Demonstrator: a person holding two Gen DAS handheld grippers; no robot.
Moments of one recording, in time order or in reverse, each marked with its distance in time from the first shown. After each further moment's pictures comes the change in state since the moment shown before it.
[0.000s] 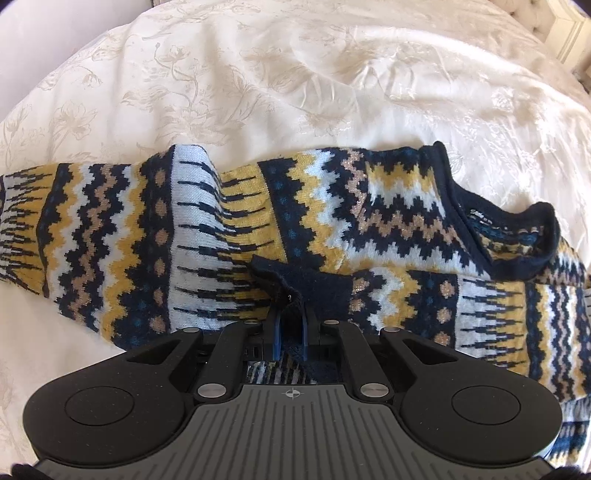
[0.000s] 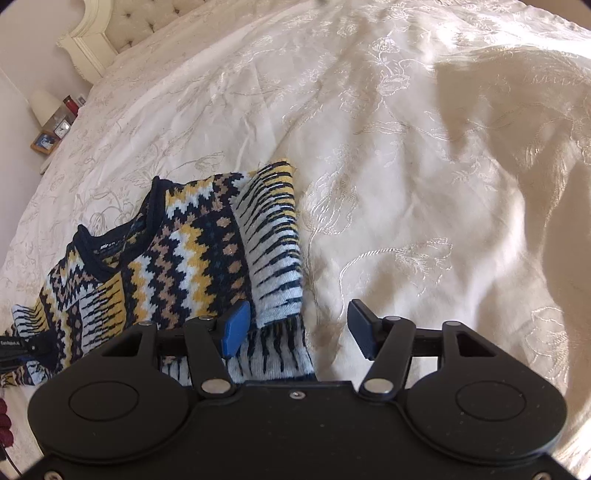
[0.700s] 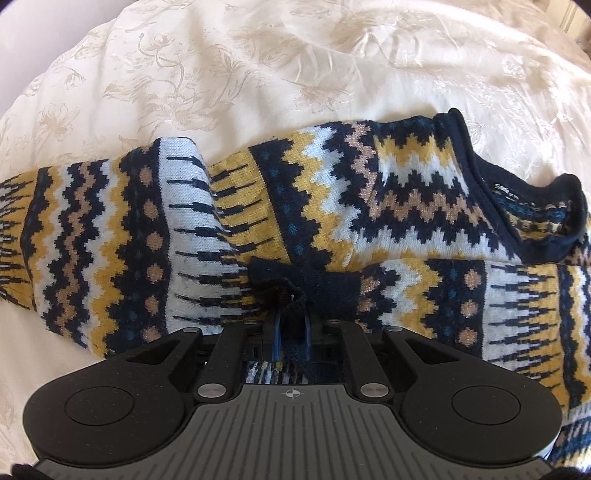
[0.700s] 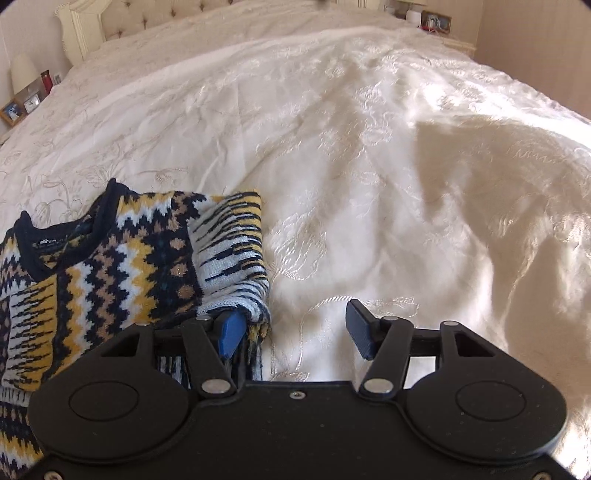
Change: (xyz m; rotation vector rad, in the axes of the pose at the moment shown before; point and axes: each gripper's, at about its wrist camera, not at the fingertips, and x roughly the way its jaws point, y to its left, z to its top) left arm 0.029 -0.003 0.007 0.058 0.048 0.042; right arm -0.006 0.029 -0.009 -0.173 -0.175 -0.228
